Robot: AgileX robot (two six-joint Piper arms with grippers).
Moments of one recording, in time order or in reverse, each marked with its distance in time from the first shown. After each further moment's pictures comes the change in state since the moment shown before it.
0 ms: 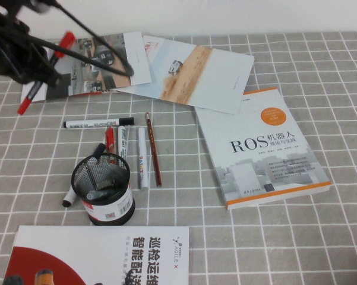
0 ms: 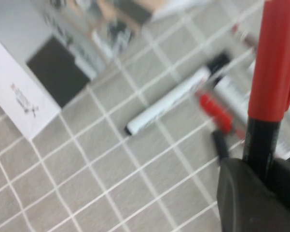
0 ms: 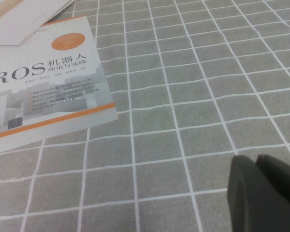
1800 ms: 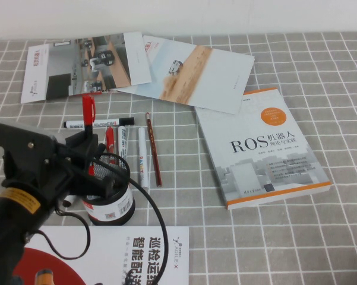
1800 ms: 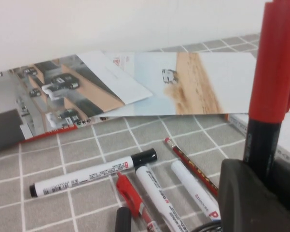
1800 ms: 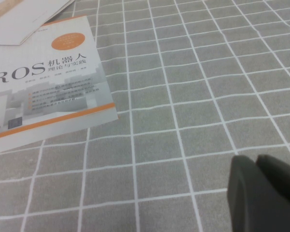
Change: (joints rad) right arm 0.000 0.000 0.000 0.000 0.000 0.000; left arm -0.299 -0.316 1.146 0.089 -1.557 -0.516
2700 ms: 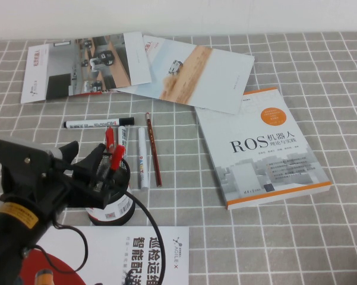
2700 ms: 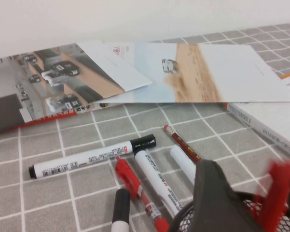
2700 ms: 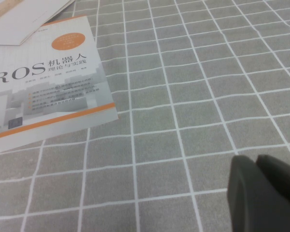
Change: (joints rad) right arm 0.000 0.000 0.000 0.000 0.000 0.000; left arm 0.000 0.010 0.067 0.009 -0.073 -0.029
